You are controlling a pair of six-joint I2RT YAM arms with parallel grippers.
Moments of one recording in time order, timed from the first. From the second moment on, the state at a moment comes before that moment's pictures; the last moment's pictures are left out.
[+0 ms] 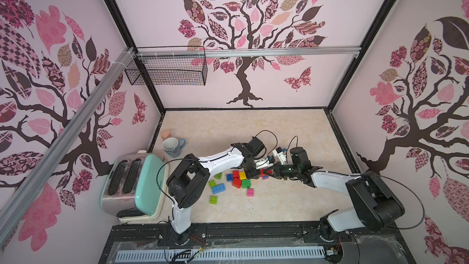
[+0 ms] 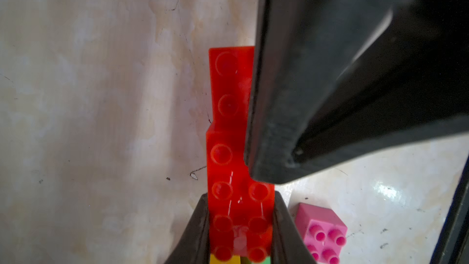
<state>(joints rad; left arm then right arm) -0.82 1.89 1.35 -0.73 0.21 0.50 0.40 1.46 0.52 0.22 -0.77 0.72</state>
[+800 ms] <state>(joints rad) -0.83 1.91 1.38 -0.78 0.24 0.49 0.39 1.47 0.51 0.25 -0.77 0.77</state>
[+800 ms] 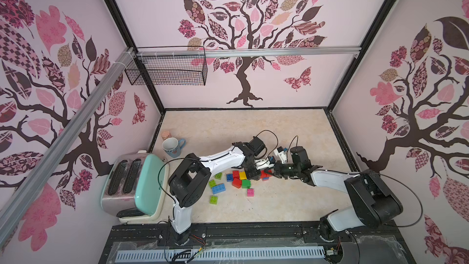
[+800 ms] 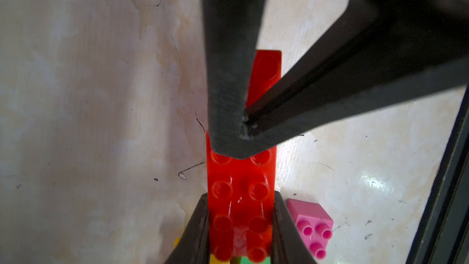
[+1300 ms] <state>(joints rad) -0.84 1.91 1.38 -0.78 0.23 0.50 0.39 1.48 0.49 0.30 -0.85 0.80</state>
